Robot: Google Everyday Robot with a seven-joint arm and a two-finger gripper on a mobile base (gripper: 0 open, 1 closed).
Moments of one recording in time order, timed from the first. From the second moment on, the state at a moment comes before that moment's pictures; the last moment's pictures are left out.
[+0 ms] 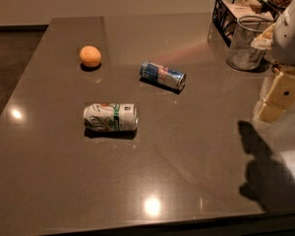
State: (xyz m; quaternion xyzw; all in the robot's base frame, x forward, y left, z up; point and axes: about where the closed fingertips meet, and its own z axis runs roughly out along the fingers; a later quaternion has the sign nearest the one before) arm 0.438 -0.215 0.982 -0.60 0.78 -0.04 0.17
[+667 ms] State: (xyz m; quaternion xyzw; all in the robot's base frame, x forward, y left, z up) arm 0.465 -0.192 0.989 -0.61 0.77 -0.02 0.20
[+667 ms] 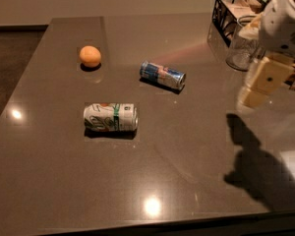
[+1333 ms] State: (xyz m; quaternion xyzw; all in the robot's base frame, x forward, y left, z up) arm 0.527 -0.133 0.997 -0.60 0.76 0.03 0.25
